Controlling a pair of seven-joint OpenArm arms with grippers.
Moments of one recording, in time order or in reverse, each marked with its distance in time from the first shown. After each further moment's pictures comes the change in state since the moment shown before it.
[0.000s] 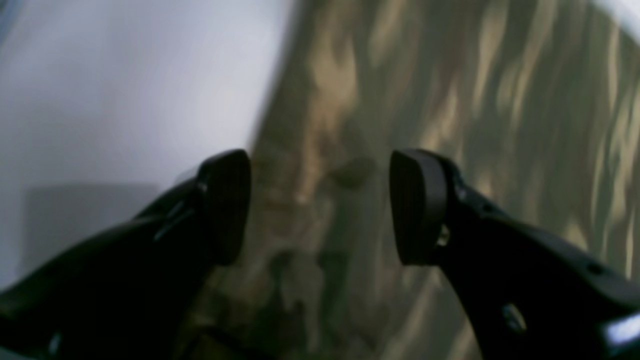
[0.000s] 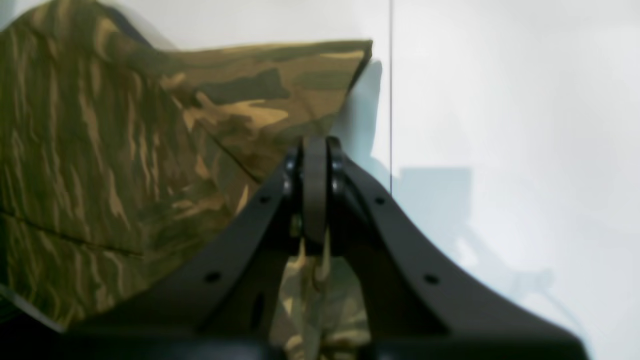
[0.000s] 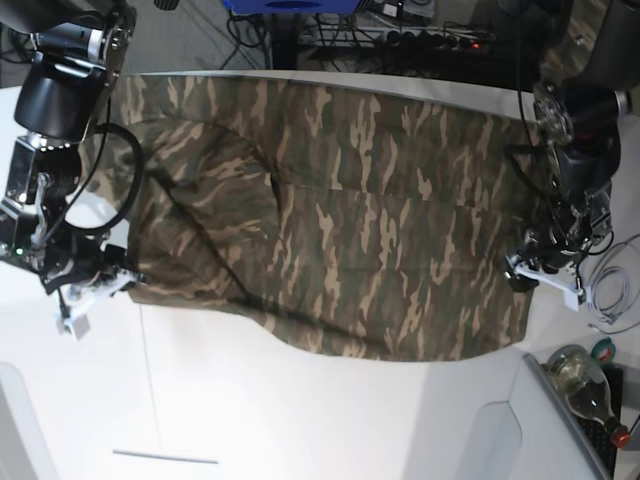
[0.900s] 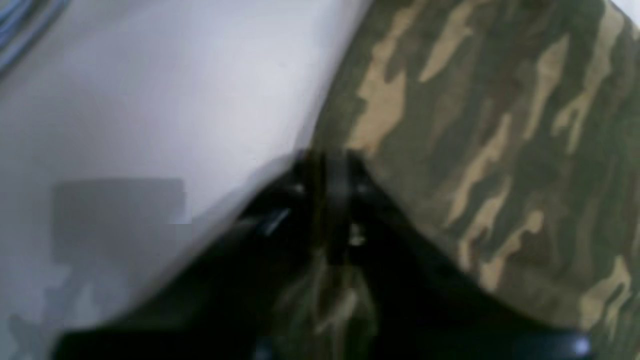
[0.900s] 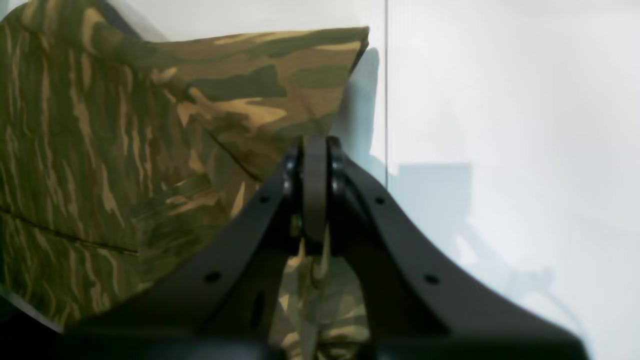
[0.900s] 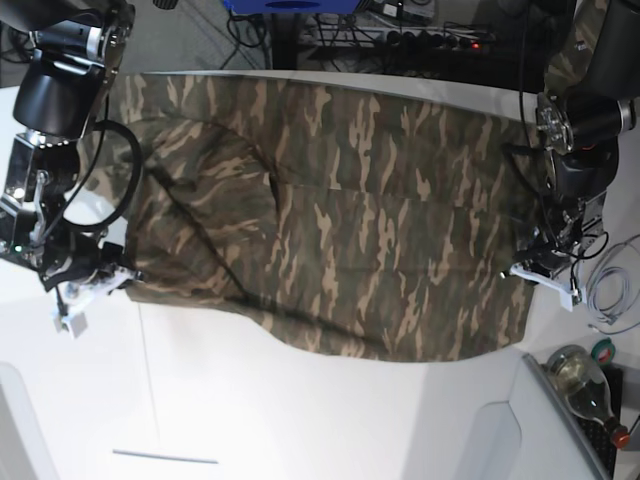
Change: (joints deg) left arm -1.4 0.8 5.4 -4.7 -0.9 2.6 -4.9; right arm -0.3 0.3 0.0 0.0 -0.2 0.0 1.2
